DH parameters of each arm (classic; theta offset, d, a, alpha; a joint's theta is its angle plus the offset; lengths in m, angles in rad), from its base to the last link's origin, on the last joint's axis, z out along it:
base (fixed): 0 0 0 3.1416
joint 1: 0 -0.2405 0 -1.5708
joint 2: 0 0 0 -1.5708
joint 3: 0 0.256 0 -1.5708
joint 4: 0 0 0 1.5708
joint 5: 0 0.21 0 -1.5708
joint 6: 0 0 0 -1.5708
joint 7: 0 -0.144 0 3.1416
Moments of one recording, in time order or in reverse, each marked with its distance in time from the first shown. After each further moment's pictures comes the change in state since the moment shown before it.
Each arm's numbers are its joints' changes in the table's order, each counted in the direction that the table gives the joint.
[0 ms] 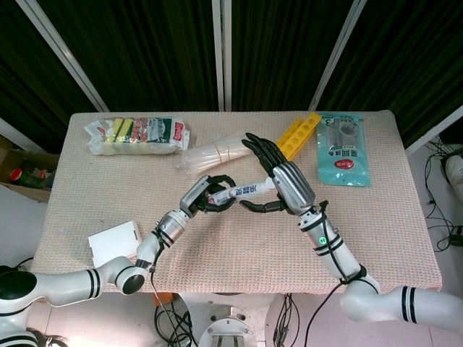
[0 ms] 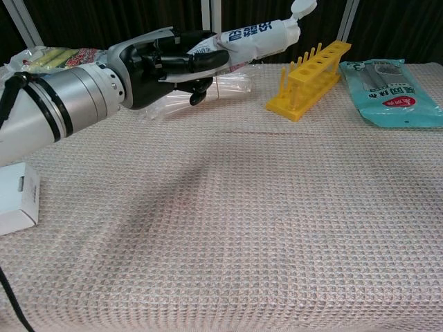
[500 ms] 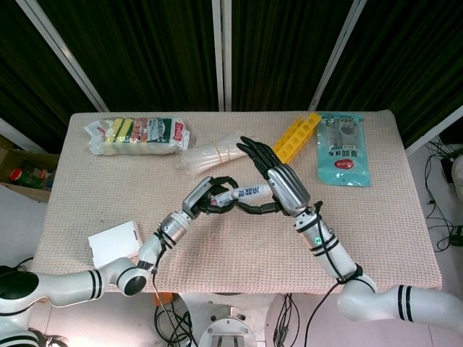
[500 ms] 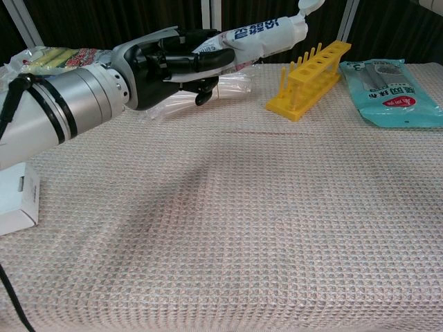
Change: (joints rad) left arm 0.003 0.012 -0.002 -0.009 0.011 0.009 0.007; right arm -0.019 0.019 -0.011 0.015 0.016 -0.018 -0.012
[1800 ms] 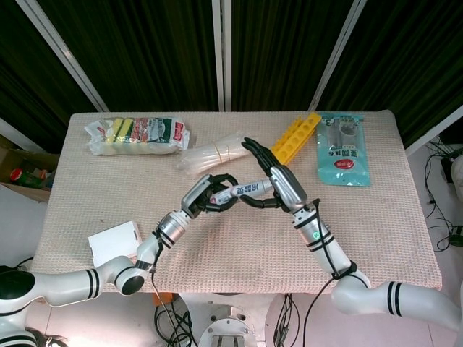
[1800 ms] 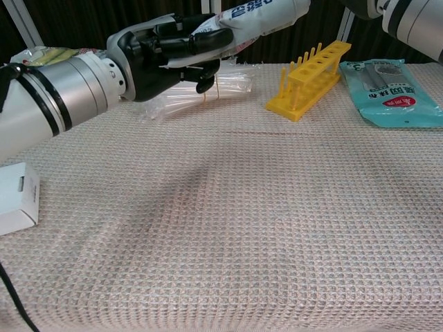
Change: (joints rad) left arm 0.000 -0.022 -0.002 -0.012 0.038 0.018 0.113; right arm 0.000 0.072 -0.019 0.121 0.000 -0.004 -0.191
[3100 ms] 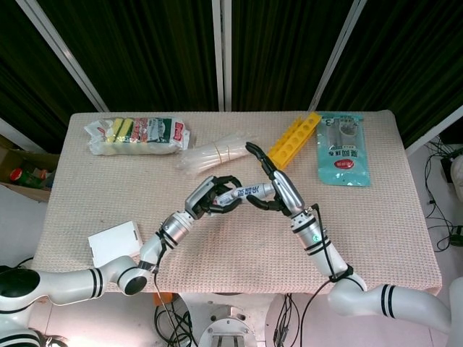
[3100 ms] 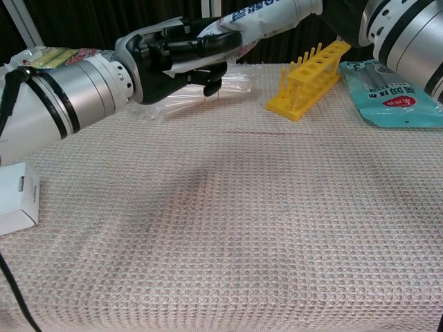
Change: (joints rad) left arm 0.024 0.018 0.006 0.010 0.001 0.012 0.019; right arm 0.023 0.075 -0.030 0.076 -0.067 0.006 -0.232
